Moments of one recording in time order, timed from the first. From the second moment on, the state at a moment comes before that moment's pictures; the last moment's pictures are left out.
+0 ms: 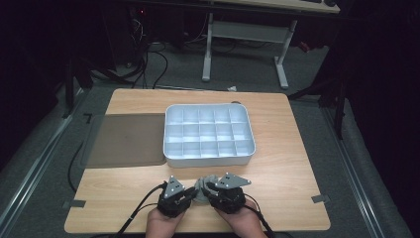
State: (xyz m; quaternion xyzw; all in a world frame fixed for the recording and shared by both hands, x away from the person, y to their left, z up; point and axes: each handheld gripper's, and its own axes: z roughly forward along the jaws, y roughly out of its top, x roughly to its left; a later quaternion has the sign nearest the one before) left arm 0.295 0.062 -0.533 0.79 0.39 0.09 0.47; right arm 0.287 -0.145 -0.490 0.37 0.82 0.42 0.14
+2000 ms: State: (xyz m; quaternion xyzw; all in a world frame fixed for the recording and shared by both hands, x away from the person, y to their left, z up) left arm 0.290 0.060 -0.533 0.80 0.39 0.09 0.45; right arm 0.279 -0.187 -0.511 0.43 0.78 0.43 0.13
